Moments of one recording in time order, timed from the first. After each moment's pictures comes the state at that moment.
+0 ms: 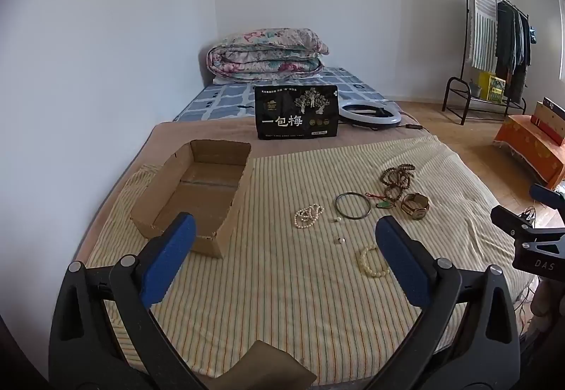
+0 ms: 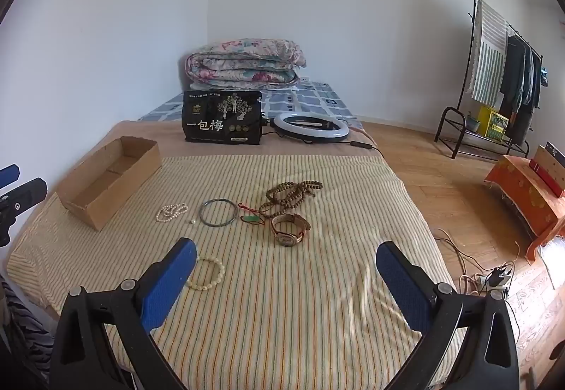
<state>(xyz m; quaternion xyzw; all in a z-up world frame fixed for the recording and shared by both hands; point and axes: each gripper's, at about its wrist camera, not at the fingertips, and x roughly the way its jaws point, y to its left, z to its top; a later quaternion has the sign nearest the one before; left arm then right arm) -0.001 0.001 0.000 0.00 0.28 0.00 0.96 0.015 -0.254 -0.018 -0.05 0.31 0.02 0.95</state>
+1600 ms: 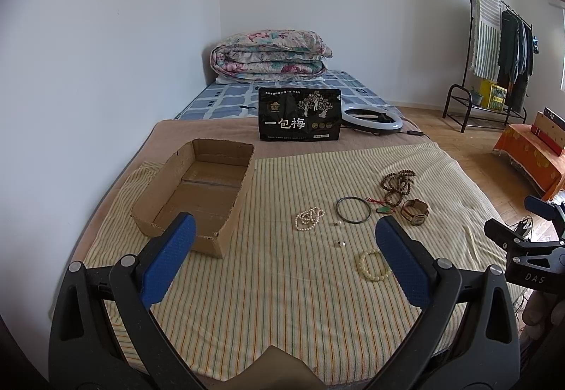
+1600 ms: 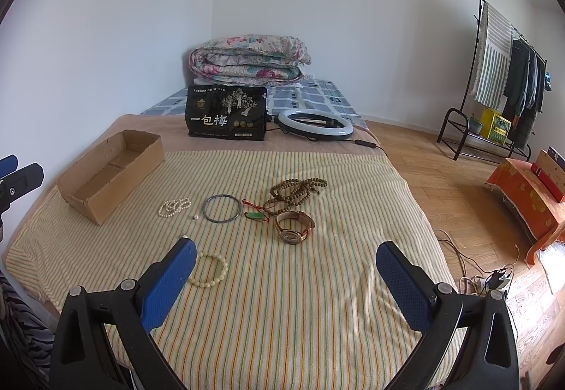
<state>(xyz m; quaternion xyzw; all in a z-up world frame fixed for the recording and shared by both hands) -0.001 0.006 0.006 0.00 0.28 0.00 0.96 0.017 -0.247 -0.025 -0.05 0.31 0.02 0.95</state>
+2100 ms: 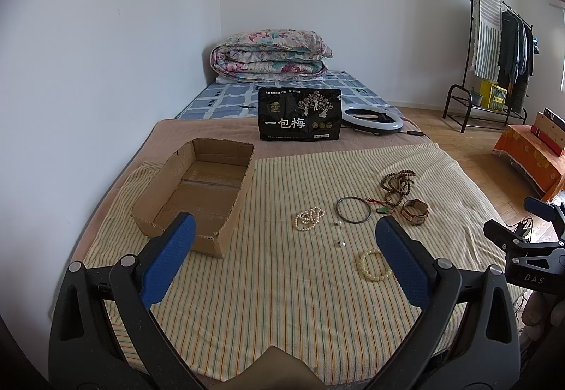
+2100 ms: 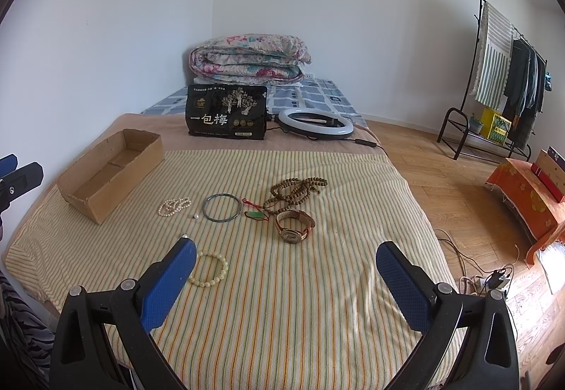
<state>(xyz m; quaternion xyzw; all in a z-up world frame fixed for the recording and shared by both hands) -0.001 0.007 0.006 0.00 0.28 0.00 0.96 0.017 -0.247 -0.028 -0.05 0.31 0.02 0.95</state>
